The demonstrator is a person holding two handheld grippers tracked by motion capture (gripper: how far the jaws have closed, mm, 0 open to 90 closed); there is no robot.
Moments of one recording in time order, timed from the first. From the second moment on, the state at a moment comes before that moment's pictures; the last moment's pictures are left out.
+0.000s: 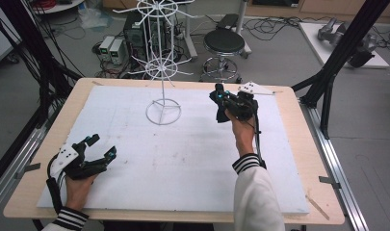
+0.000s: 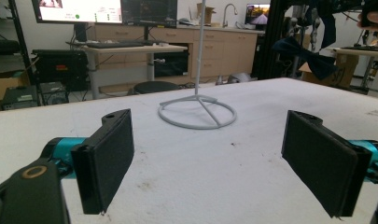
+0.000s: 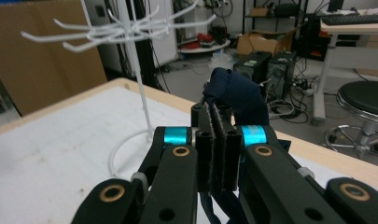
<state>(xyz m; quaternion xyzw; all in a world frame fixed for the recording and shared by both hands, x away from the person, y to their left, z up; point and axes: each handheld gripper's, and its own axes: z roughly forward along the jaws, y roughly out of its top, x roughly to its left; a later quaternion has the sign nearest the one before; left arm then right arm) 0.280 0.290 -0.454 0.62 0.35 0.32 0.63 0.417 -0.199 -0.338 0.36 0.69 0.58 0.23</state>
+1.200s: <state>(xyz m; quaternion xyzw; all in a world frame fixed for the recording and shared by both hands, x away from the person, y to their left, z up) 0.280 0.291 -0.454 0.62 0.35 0.32 0.63 0.436 -0.165 -0.288 0.34 0.68 0.60 0.26</state>
